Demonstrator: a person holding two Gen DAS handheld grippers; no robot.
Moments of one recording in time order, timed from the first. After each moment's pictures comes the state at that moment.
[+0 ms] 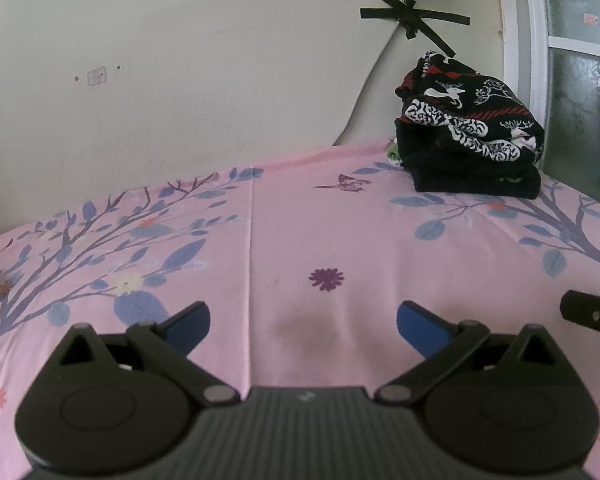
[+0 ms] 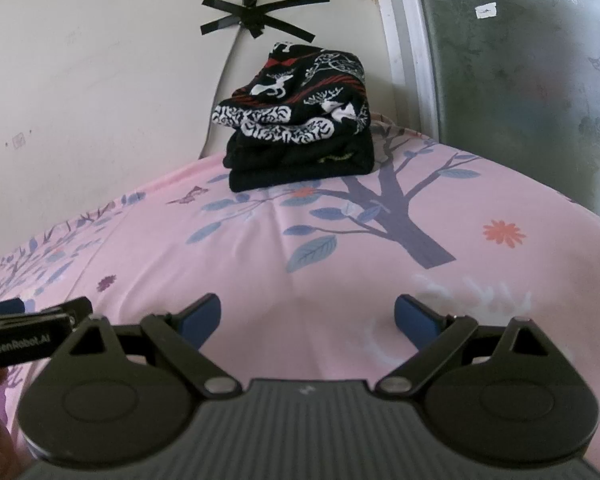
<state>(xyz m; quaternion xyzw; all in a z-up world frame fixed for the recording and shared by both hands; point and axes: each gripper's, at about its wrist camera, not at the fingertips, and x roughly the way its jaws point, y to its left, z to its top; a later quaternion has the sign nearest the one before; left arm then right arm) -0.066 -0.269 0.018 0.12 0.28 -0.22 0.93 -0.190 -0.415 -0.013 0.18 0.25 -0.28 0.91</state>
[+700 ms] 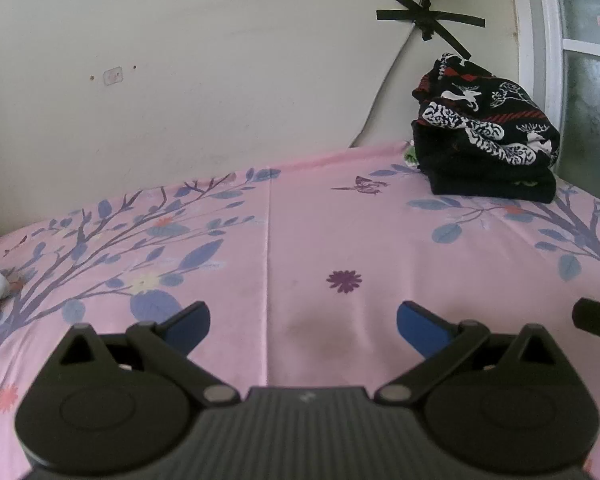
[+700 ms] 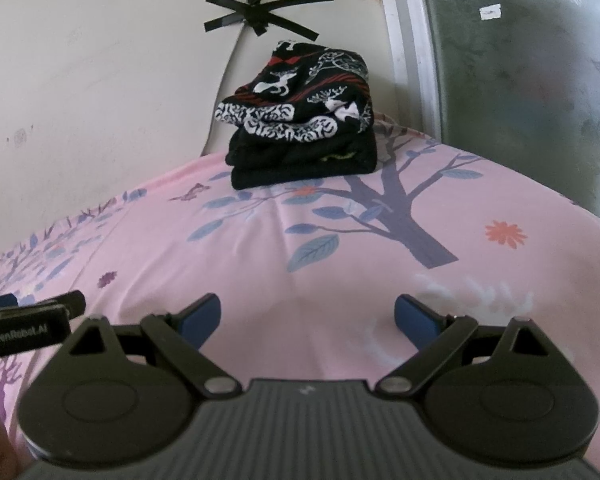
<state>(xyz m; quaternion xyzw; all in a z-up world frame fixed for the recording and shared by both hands) -0.064 -0.264 0.019 0.12 0.27 -0.20 0.93 -0.188 -0.413 -0.013 0.18 0.26 -0.28 0.91</state>
